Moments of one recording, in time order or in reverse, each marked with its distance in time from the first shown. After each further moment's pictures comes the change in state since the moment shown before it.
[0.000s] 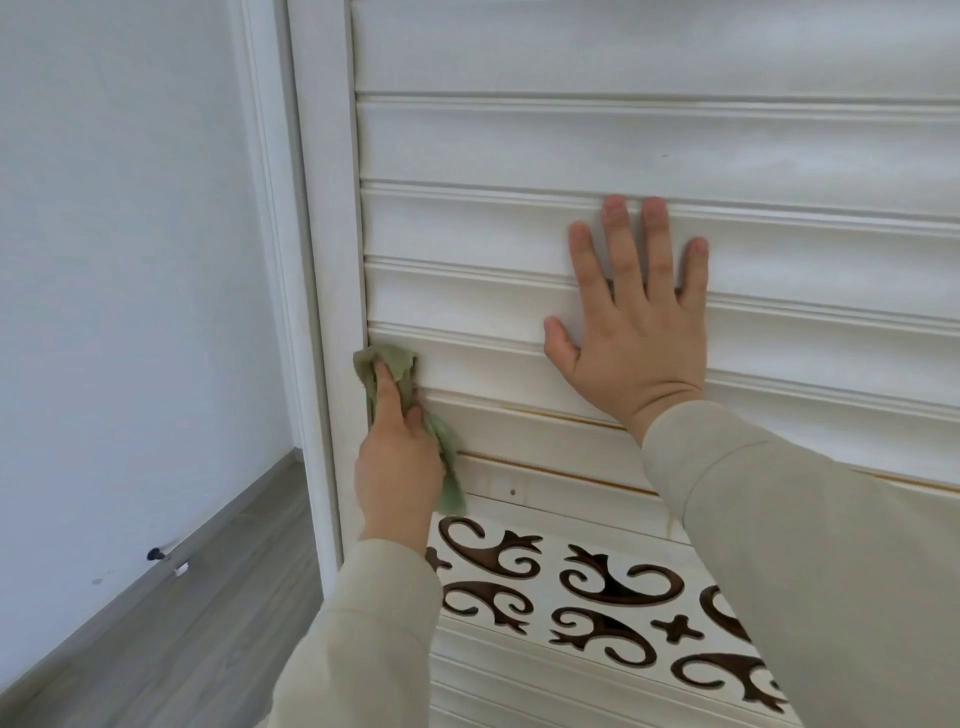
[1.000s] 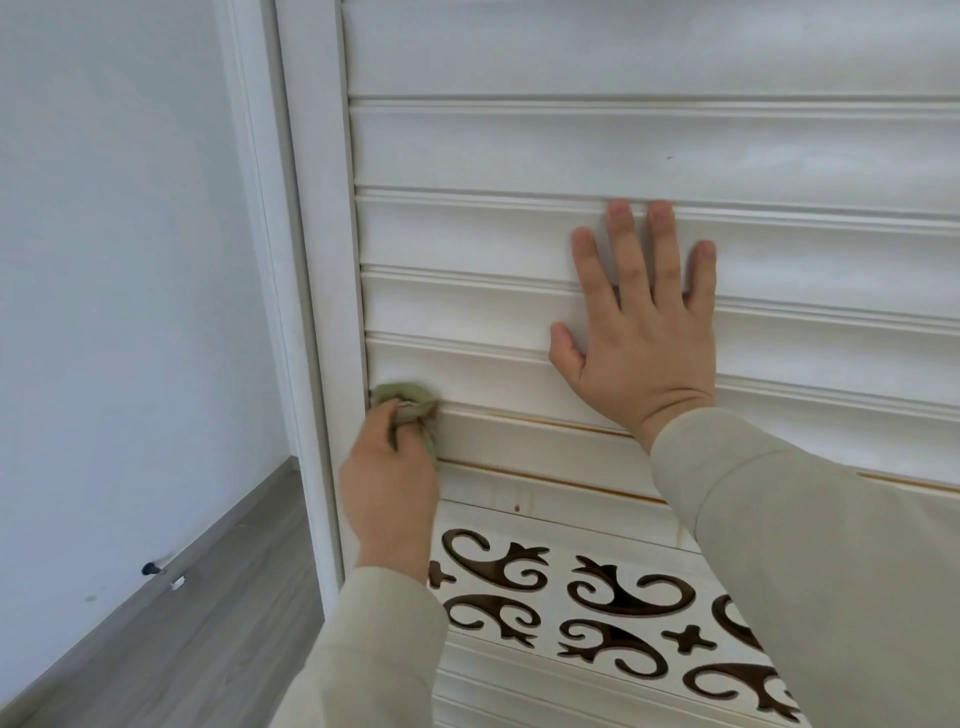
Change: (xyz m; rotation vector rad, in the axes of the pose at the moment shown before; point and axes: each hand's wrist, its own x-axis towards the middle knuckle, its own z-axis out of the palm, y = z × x) left_hand -0.008 0.002 -0.013 -0.244 0.099 -0.017; right_hand 0.000 0.001 0.003 -0.027 0.004 0.005
